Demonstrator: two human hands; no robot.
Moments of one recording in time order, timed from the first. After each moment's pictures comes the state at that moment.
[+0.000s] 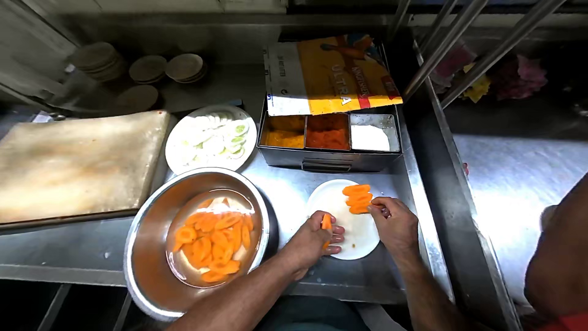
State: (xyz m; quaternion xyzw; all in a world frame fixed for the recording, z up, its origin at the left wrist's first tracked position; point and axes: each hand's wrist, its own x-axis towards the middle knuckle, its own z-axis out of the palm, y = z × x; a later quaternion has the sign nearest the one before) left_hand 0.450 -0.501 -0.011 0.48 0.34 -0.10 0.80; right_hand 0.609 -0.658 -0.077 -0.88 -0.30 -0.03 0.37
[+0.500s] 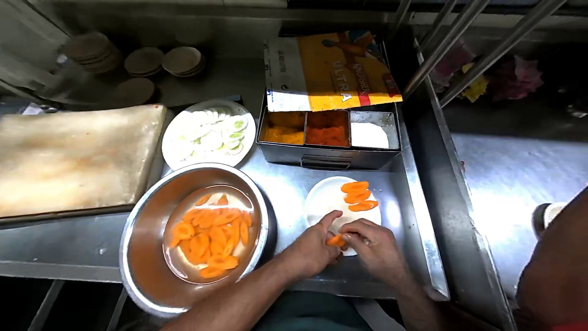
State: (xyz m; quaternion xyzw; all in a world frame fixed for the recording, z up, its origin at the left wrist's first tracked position) left_hand 0.447 -0.502 -0.006 0.68 0.22 -0.22 0.67; right_hand 0.558 -0.664 -0.043 -0.77 -0.42 0.19 0.45
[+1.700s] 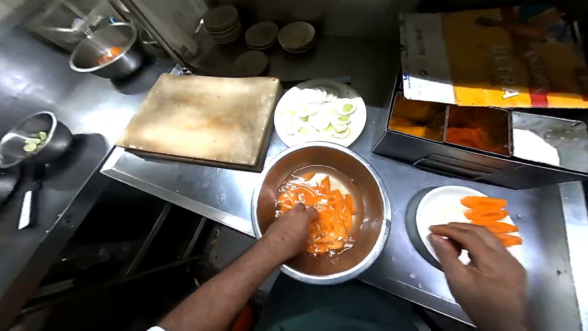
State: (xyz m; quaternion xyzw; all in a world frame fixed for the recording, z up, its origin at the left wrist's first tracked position) left_hand 0.260 -0.356 -0.007 0.85 0.35 -0.28 0.30; right_hand 0.473 -0.582 -0.001 -0.78 -0.50 -0.01 0.38
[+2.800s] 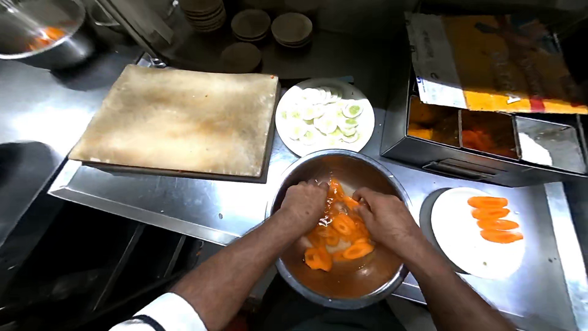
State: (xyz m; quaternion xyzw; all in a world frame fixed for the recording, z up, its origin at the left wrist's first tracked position) left_hand 0.293 -0.288 -0.007 0.90 0.29 -0.26 0.20; right_hand 0.418 -0.425 0.002 -0.83 -0.47 0.28 0.10
